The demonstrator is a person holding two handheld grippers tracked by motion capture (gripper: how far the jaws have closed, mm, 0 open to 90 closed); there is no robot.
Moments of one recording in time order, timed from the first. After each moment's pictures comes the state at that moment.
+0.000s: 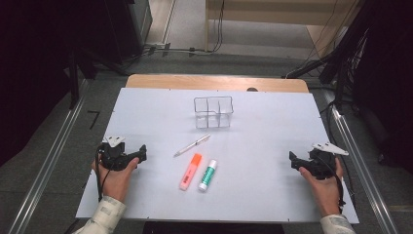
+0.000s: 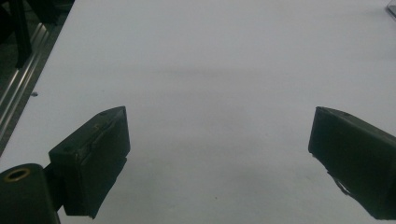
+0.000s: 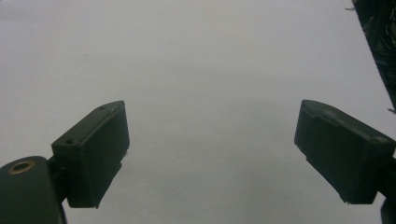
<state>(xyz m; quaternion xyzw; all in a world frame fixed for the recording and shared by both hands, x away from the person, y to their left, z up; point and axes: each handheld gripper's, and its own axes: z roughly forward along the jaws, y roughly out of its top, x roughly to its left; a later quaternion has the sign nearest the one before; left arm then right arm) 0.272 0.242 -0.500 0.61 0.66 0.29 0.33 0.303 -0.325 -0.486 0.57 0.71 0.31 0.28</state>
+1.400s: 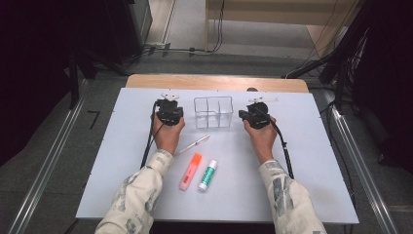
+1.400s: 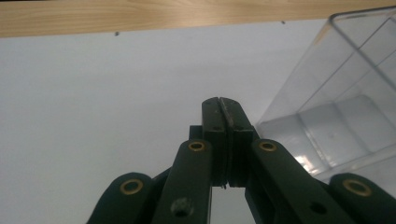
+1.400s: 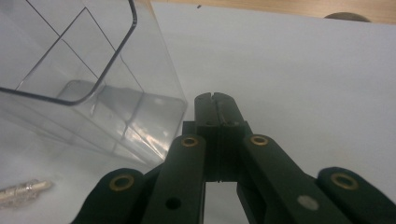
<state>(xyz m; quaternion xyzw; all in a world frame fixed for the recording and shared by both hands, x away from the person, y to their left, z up) 0.411 0.120 -0.463 0.66 0.60 0.25 0.36 0.445 -0.165 -0.475 0.51 0.75 0.39 0.17</state>
